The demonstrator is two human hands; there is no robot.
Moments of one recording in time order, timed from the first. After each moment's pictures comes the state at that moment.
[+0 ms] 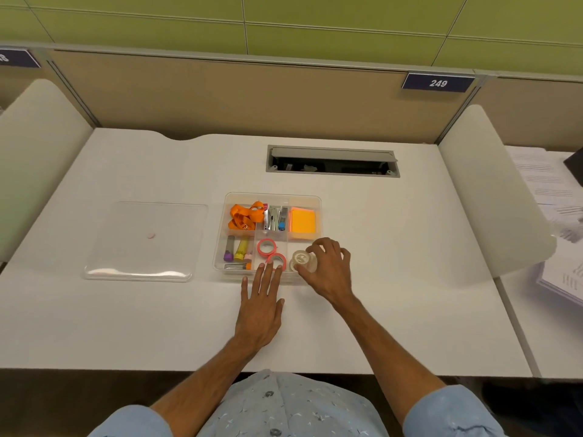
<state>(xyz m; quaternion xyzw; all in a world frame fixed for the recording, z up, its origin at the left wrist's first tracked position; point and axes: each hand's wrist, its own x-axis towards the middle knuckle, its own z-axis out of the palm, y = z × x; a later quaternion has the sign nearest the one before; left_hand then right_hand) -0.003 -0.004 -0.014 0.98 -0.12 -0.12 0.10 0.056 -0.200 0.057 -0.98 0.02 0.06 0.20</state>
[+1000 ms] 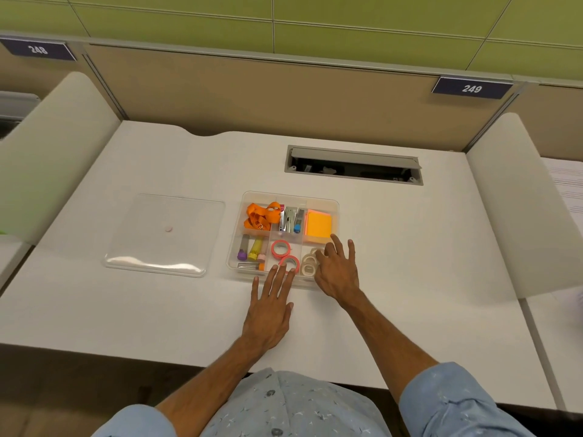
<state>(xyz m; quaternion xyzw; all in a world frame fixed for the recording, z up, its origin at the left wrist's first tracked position) -0.002 0.001 -0.017 0.98 -0.12 -0.13 0.10 0.084 -0.195 0.051 -0.98 -0.10 0.17 -0.02</state>
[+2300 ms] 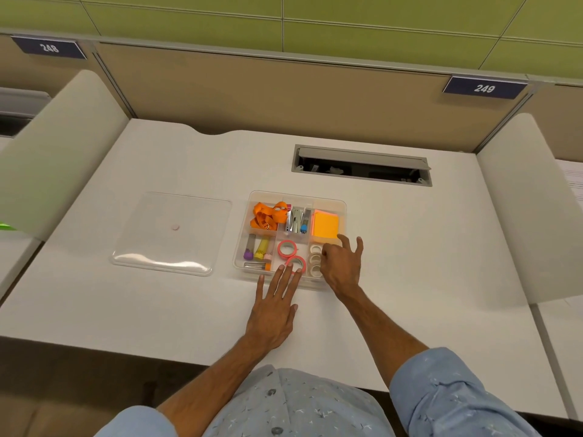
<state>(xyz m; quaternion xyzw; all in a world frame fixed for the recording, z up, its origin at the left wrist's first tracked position) 0.002 0.007 -0.017 0.98 -0.13 -0.15 0.08 0.101 -0.177 0.053 -0.99 0.01 0.13 0.07</state>
